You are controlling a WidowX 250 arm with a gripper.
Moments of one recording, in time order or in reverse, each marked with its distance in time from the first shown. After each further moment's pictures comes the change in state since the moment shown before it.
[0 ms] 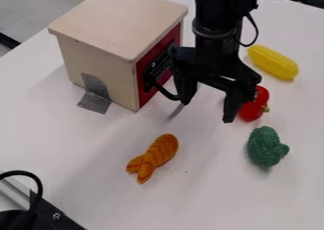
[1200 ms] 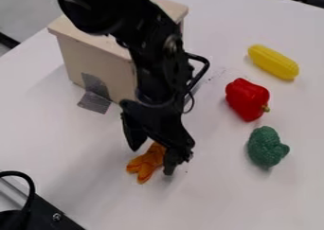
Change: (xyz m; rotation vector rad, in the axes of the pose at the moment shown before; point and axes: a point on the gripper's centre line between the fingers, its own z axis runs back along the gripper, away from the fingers) arm -0.060 0.045 -0.062 0.057 0.053 -0.071
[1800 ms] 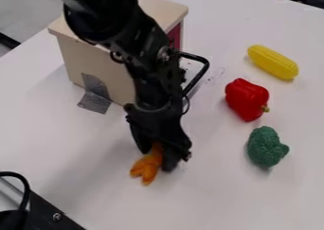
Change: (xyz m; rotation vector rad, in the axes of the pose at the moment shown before) arm -0.002 0.010 -0.016 -0.028 -0.021 -0.063
